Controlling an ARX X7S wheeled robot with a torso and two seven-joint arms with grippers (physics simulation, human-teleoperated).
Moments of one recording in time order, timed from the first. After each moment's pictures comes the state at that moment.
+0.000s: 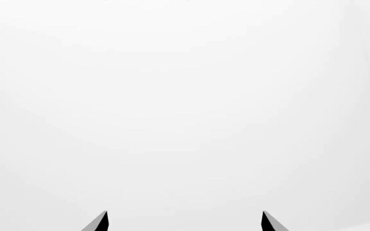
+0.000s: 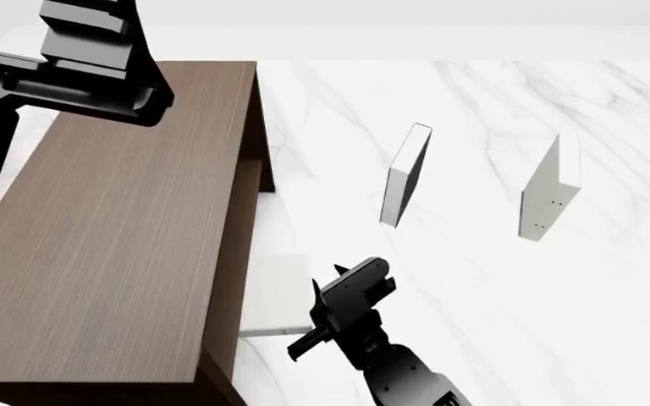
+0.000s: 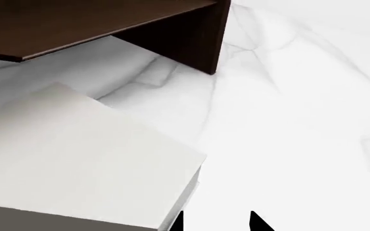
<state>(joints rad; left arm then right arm) -1.13 -0.59 -0.04 0.92 -1.29 -1.14 -0.79 0.59 0.09 -0.74 0.68 0.23 -0.09 0.01</state>
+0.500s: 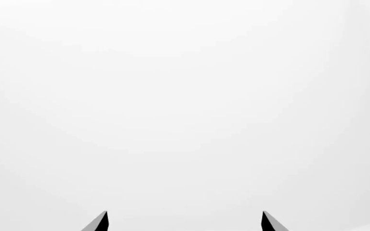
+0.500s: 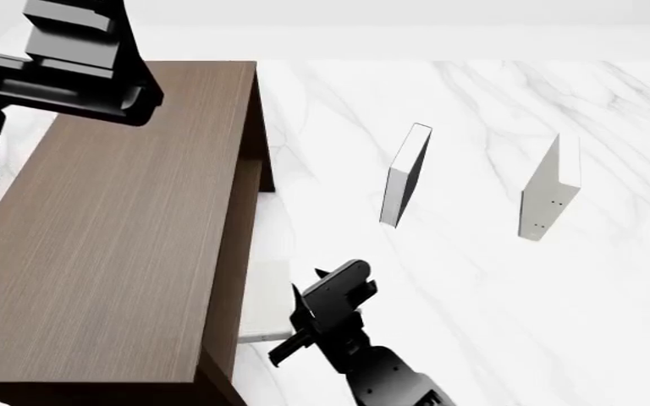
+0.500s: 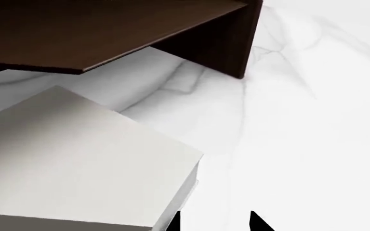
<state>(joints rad) -1.13 -0.62 -0.04 0.93 -1.31 -1.13 -0.81 0.62 0.05 -0.83 0.73 0.31 -0.11 0.02</state>
